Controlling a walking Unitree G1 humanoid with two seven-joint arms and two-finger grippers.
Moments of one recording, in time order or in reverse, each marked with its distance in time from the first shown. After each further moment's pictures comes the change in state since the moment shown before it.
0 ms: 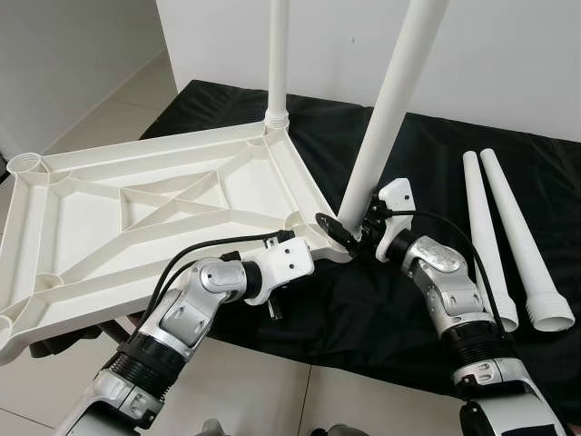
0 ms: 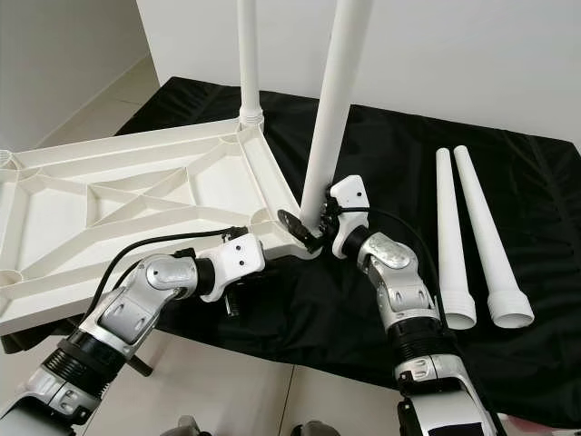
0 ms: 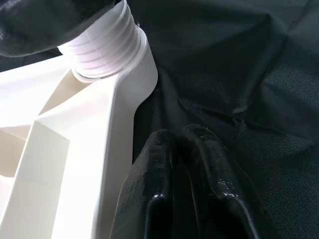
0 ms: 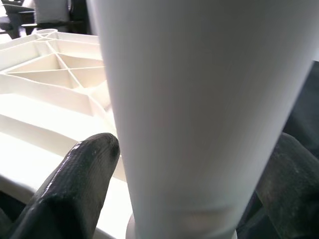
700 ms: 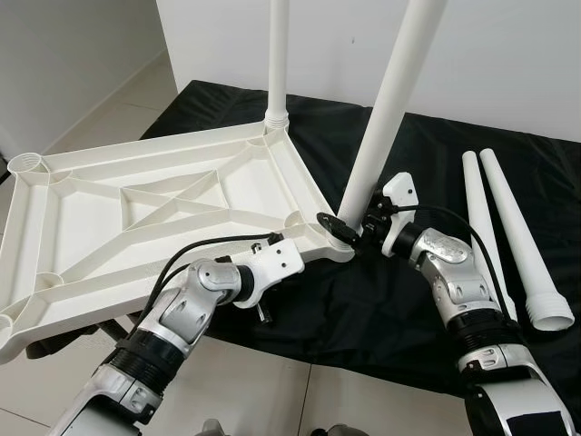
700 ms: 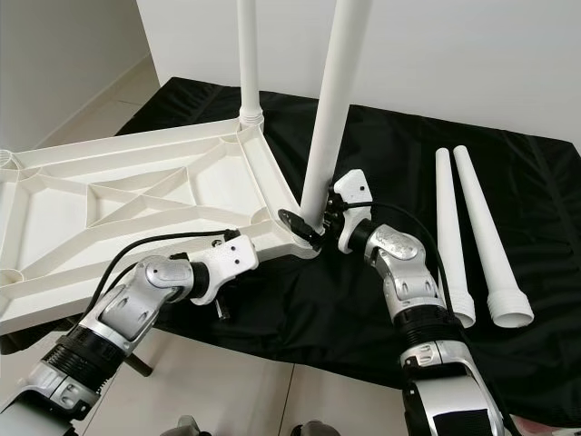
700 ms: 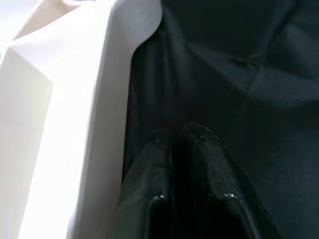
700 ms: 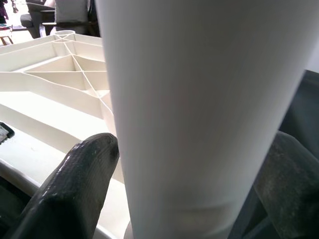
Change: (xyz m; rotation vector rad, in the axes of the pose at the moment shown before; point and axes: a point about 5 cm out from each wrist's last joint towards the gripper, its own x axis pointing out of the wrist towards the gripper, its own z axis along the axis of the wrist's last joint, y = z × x) left arm -0.001 0.001 -0.017 -0.081 0.133 -0.026; right arm 0.001 -0.009 0.005 -0.034 -0.018 0.041
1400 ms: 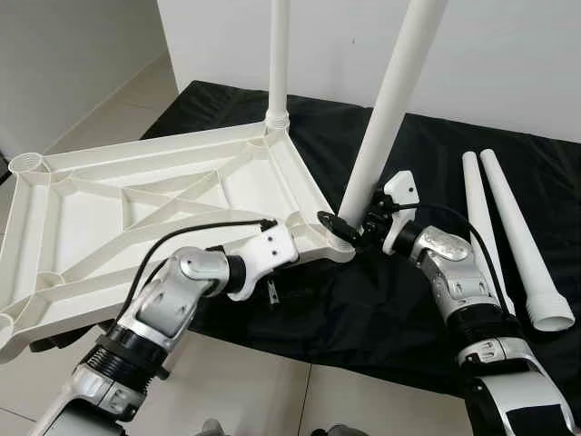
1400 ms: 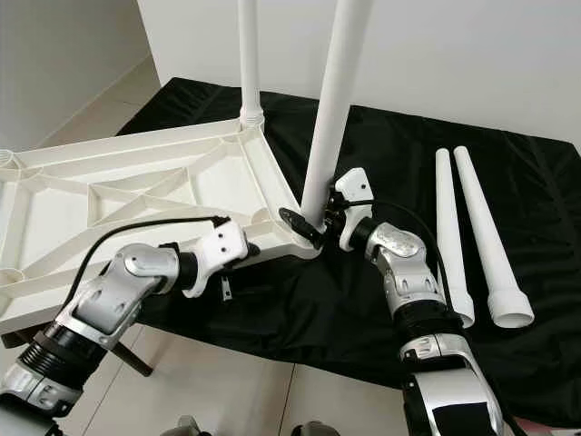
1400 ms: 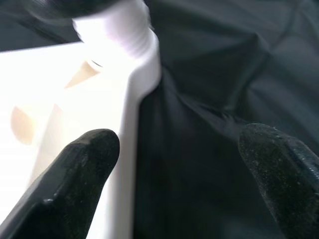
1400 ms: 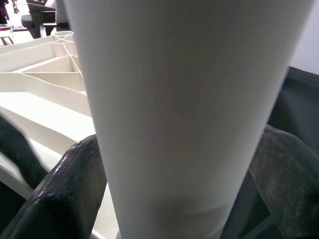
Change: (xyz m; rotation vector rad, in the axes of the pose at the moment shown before) left arm -0.025 0.016 0.023 -0.029 -0.143 -0.028; right arm 0.002 -0.005 -0.001 -0.004 -0.004 -0.001
